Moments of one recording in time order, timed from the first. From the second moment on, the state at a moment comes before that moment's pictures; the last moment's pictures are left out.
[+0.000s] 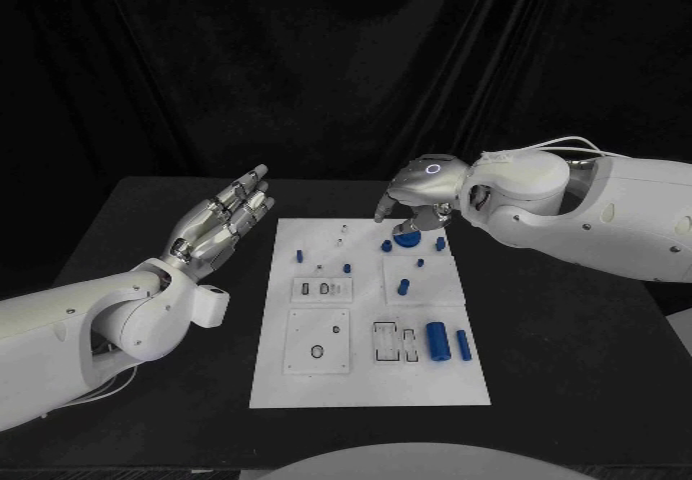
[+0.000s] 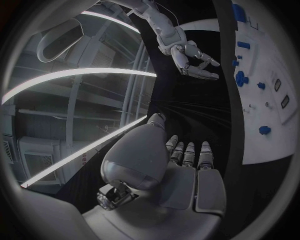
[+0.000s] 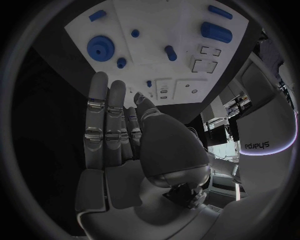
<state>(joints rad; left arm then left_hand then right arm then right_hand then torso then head) 1.22 -0.98 -0.21 1.61 -0.10 -0.11 0.68 1.45 0.24 -0.19 0.28 0.61 0.18 0.00 0.02 0.02 0.00 -0.03 0.01 0.00 0.00 -0.02 0.00 0.00 0.16 0.00 0.10 0.01 0.00 1.47 -0.82 -0.21 1.56 -1.88 -0.09 0.04 1.39 0.01 0.03 0.00 0.27 0.84 0.03 0.12 0.13 0.89 0.05 0.17 0.07 1.46 -0.05 0.49 0.46 0.18 1.46 0.06 0.41 0.20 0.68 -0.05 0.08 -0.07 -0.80</state>
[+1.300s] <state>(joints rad) 1.22 -0.97 -0.21 1.58 -0.10 -0.05 0.68 1.46 0.25 -0.18 0.28 0.62 0.17 -0.01 0.02 0.02 0.00 -0.03 0.01 0.00 0.00 -0.02 0.00 0.00 0.16 0.00 0.10 0.01 0.00 1.35 -0.80 -0.21 1.42 -1.92 -0.24 0.05 1.39 0.00 0.13 0.00 0.26 0.83 0.05 0.08 0.11 0.89 0.05 0.13 0.07 1.43 -0.05 0.63 0.56 0.18 1.40 0.05 0.55 0.34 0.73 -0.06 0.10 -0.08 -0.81</state>
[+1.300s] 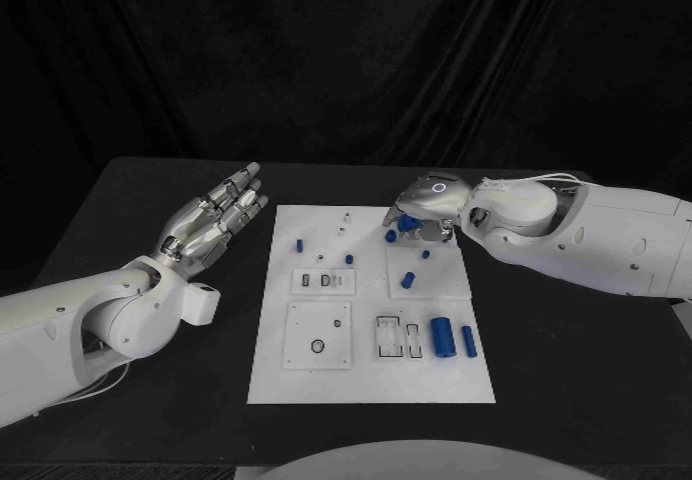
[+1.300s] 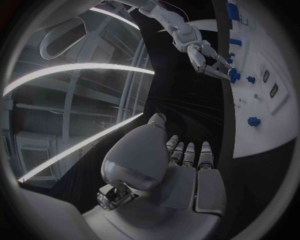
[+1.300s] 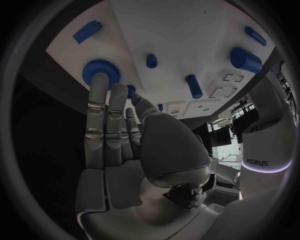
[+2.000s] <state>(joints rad) 1.22 -0.96 -0.21 1.55 -0.10 -0.03 0.68 1.47 0.24 -0.17 0.27 0.64 0.17 -0.01 0.02 0.02 0.00 -0.02 0.01 0.00 0.00 -0.02 0.00 0.00 0.16 0.00 0.11 0.01 0.00 1.32 -0.76 -0.21 1.36 -1.92 -0.36 0.09 1.38 -0.02 0.16 0.02 0.25 0.86 0.07 0.08 0.11 0.91 0.05 0.13 0.08 1.42 -0.05 0.68 0.59 0.18 1.36 0.05 0.62 0.42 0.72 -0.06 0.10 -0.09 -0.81</state>
